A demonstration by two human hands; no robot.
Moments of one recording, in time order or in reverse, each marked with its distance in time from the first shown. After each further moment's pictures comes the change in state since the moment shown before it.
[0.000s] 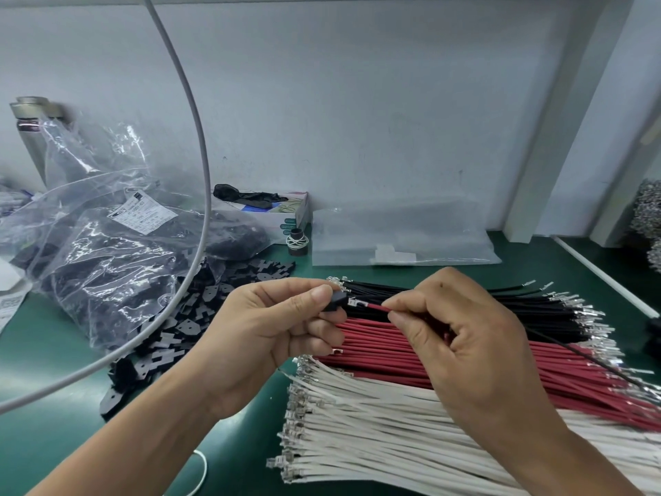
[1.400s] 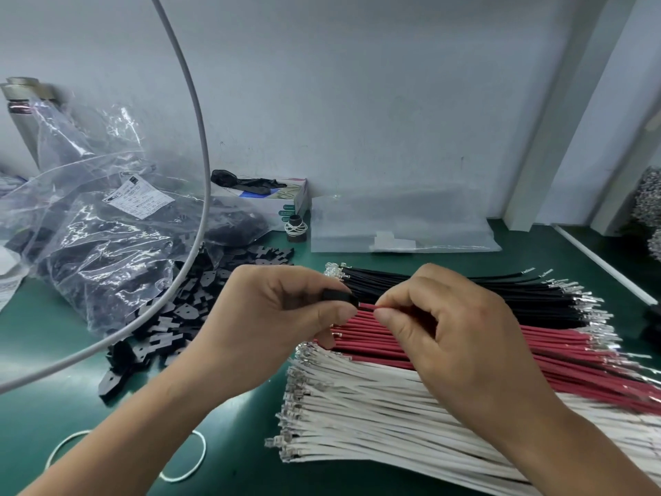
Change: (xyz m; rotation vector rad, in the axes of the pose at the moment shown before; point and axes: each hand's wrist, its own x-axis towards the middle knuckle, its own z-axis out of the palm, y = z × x) left_hand -0.008 0.001 0.013 0.535 0.071 0.324; right_hand 0.001 -0.010 -0.003 -0.191 -0.128 -0.036
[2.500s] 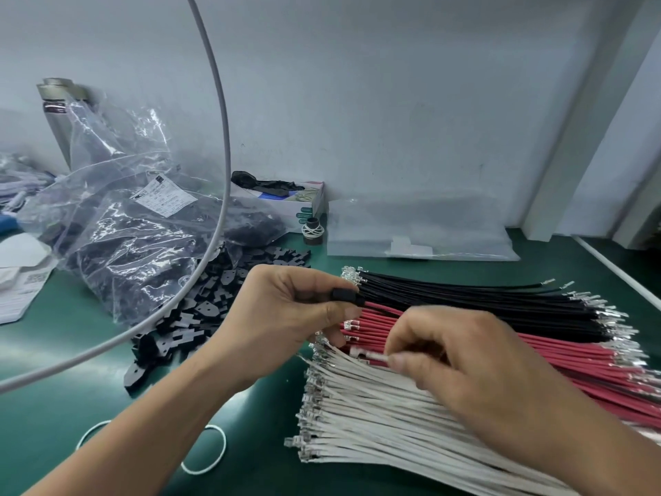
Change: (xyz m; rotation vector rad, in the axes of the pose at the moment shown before) left_hand 0.006 -0.009 -0.008 -0.089 0.016 -0.120; right_hand 0.004 -0.010 -0.016 0.106 -0.416 0.039
